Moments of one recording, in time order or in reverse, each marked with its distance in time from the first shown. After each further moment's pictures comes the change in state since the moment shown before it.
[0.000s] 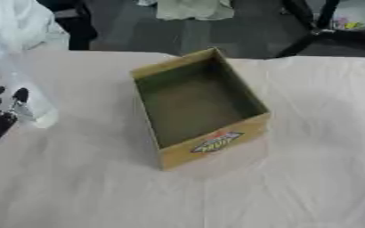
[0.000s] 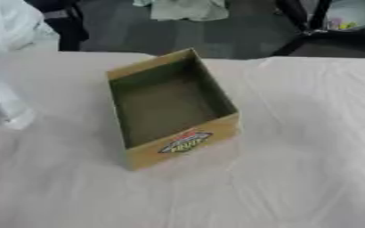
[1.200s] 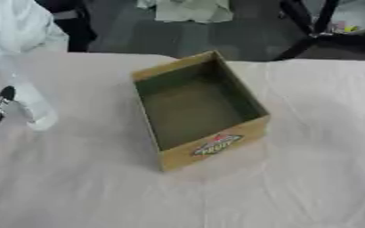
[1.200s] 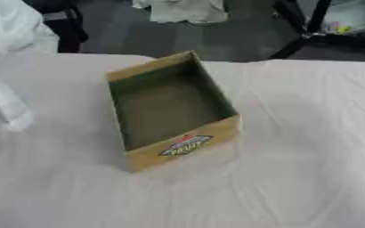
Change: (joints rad) left arm -0.030 0.044 -0.003 0.068 0.028 -0.016 -0.045; right arm 0.000 0.000 0.000 0.000 0.000 -0.001 0.001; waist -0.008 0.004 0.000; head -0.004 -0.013
